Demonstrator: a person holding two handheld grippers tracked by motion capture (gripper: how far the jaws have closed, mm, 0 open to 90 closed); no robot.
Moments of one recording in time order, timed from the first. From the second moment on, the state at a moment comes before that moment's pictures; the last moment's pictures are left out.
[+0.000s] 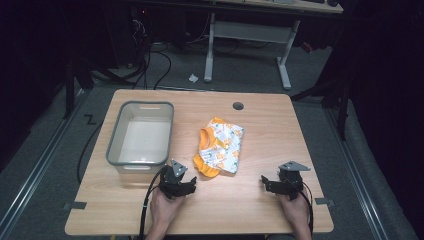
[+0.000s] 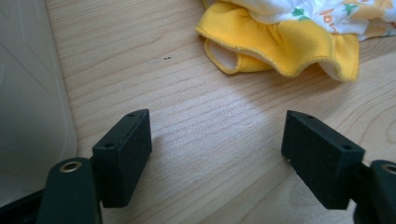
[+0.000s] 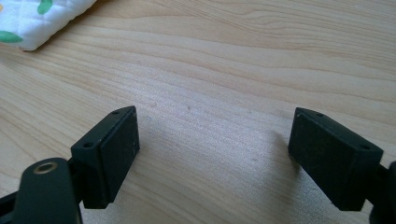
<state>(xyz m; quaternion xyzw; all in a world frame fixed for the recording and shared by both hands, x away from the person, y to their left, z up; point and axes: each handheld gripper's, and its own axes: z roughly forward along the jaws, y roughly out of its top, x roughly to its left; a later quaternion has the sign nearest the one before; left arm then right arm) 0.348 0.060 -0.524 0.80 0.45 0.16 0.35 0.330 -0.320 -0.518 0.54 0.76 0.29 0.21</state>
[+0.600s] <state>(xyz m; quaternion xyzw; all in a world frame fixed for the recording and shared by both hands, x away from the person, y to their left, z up) 0.351 0.051 -0.510 0.81 0.43 0.14 0.37 0.330 -0.320 -0.518 0.54 0.76 0.29 0.21</state>
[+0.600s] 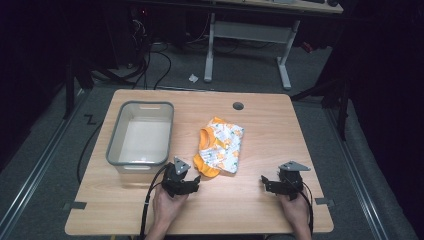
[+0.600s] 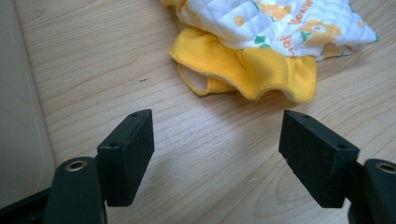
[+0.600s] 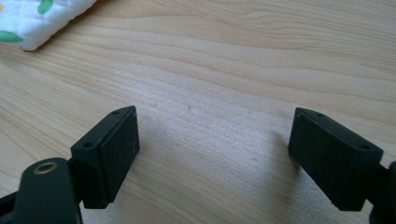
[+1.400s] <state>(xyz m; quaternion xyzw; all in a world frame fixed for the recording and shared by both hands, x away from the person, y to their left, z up) 0.379 0.034 -0.484 0.81 0.42 0.14 0.39 0.330 -0.320 -0.518 0.54 0.76 0.29 0.21</state>
